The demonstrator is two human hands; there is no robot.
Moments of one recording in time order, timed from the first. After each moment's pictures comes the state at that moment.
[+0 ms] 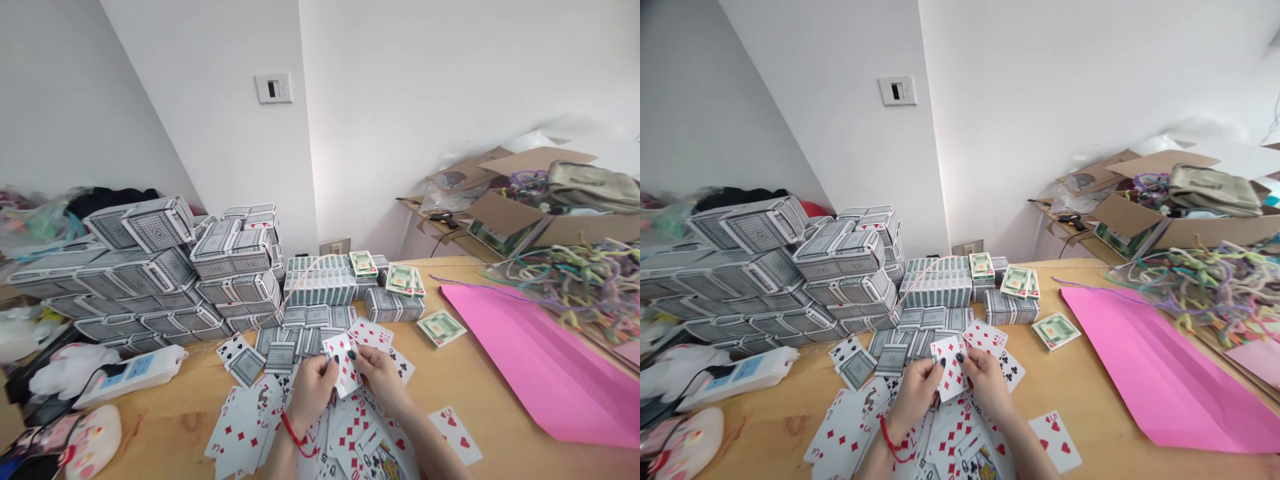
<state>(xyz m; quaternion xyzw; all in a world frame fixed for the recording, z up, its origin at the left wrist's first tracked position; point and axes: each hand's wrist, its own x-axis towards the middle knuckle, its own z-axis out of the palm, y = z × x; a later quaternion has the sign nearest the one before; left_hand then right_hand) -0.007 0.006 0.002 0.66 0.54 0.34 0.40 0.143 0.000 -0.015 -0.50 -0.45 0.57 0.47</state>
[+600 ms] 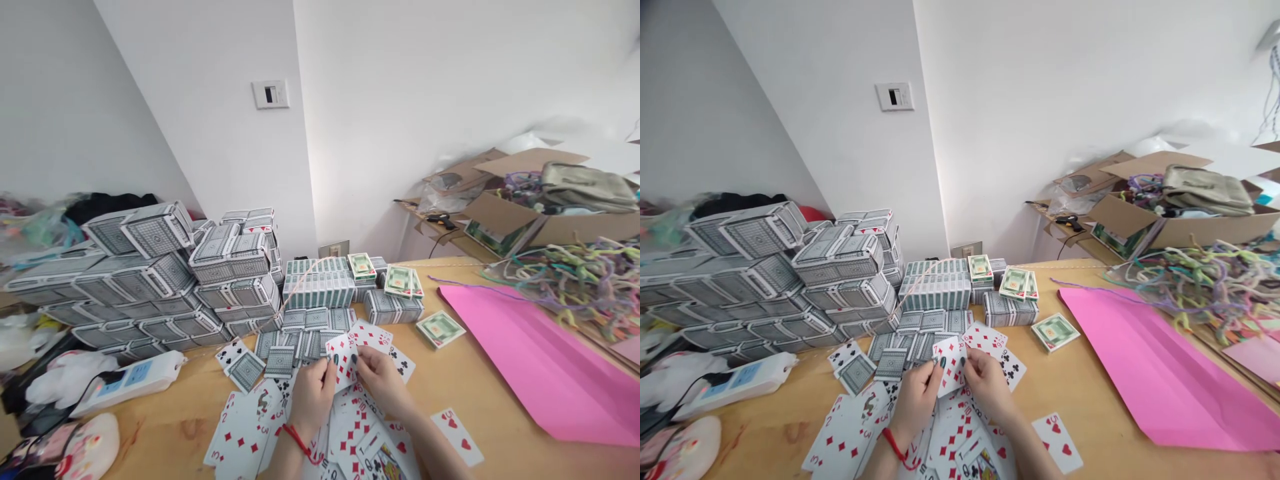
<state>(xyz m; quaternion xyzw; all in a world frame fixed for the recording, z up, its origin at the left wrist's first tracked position) -0.008 0.002 0.005 0.73 0.54 0.32 0.26 0.144 -0.004 0.005 -0.51 -0.54 0.50 0.44</state>
